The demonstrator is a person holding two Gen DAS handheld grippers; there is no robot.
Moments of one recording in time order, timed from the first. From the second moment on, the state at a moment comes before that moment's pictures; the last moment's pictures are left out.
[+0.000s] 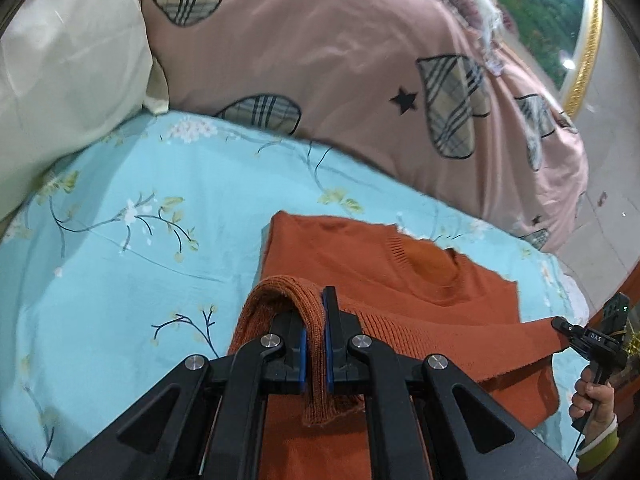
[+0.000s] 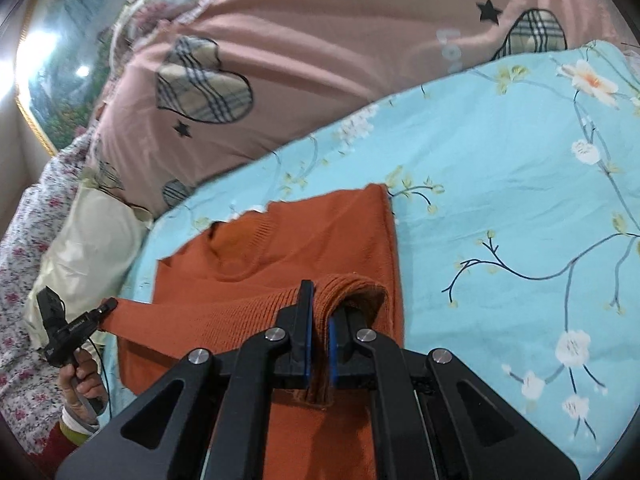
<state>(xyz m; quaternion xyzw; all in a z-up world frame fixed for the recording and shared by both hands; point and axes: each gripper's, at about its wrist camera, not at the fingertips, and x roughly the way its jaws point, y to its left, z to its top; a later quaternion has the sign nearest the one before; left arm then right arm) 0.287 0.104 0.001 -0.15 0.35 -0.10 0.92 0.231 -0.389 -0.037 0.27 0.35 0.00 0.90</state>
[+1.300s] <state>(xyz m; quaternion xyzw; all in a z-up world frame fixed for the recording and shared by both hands) 0.375 0.026 -0.058 -0.06 0.44 -0.09 0.89 0.299 -0.359 -0.067 0.18 0.41 -0.10 0.89</state>
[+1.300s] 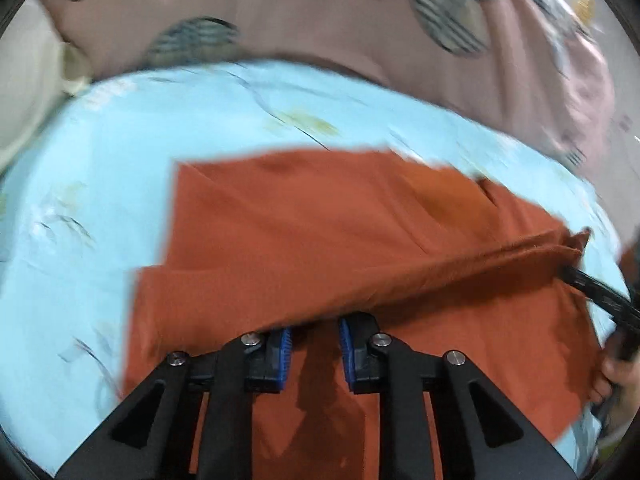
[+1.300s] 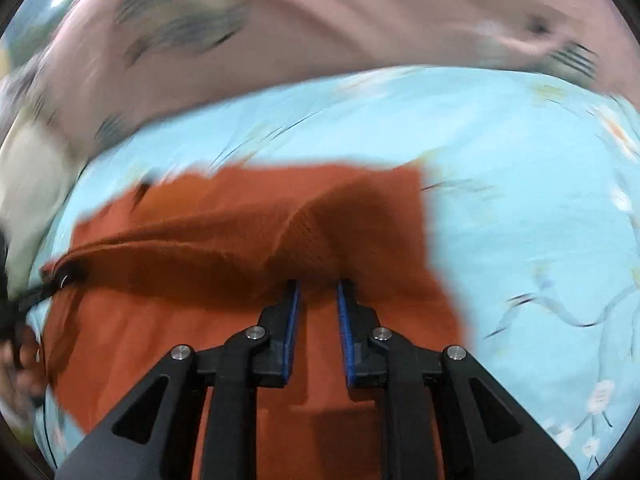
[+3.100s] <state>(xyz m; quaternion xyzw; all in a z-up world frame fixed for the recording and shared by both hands) 0.196 0.110 -0.111 -0.35 0.39 -0.05 0.85 0.138 -0.297 -0.068 0.29 0.37 -0.03 0.88</state>
